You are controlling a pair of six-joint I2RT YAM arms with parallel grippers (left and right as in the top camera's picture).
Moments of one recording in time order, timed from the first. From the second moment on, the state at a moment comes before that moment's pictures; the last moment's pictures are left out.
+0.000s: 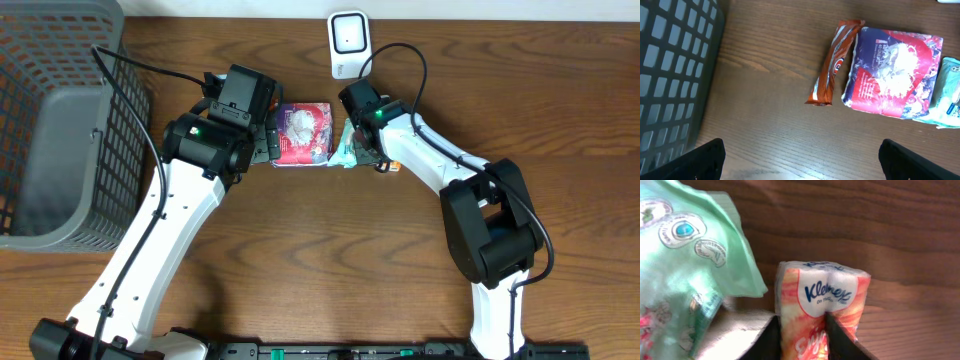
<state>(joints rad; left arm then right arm) -0.38 1.49 1.43 -1.06 -0.34 -0.46 0.49 2.13 1.53 -0.76 0.31 0.36</state>
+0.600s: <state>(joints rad) -0.38 1.49 1.43 -1.06 -0.34 -0.46 0.30 2.14 1.82 -1.10 -0.13 0.22</state>
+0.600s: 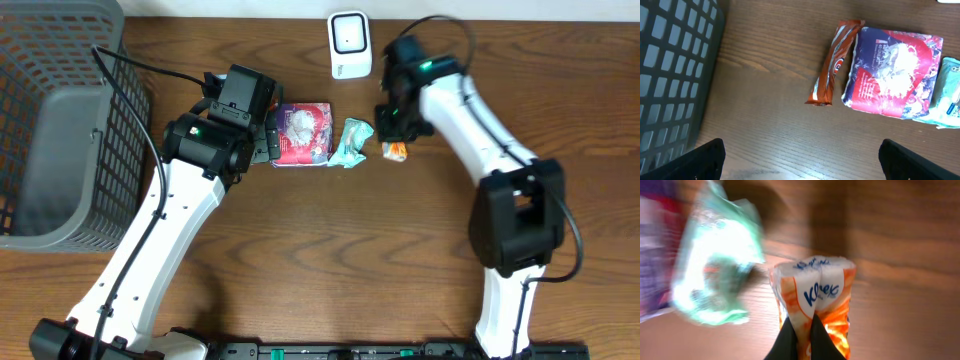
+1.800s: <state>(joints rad) -0.38 1.49 1.43 -1.06 -0.34 -0.46 -0.11 2.13 1.63 -1.13 -0.61 0.03</state>
